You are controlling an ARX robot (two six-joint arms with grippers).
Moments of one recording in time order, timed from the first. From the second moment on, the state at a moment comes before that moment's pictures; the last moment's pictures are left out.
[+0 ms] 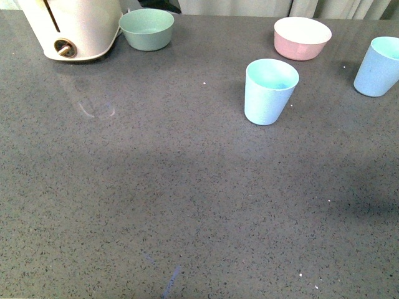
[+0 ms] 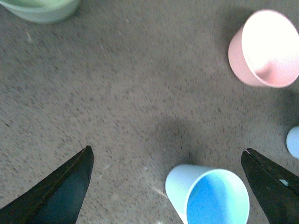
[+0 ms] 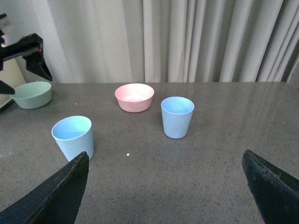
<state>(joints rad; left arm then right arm) -0.51 2.24 1.92 -0.48 -0.13 -0.61 0.00 0.00 0.02 0.00 0.00 -0.01</state>
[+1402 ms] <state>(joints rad) 0.00 0.68 0.05 0.62 0.00 -0.01 0.00 0.00 0.02 0.00 0.00 -0.01</state>
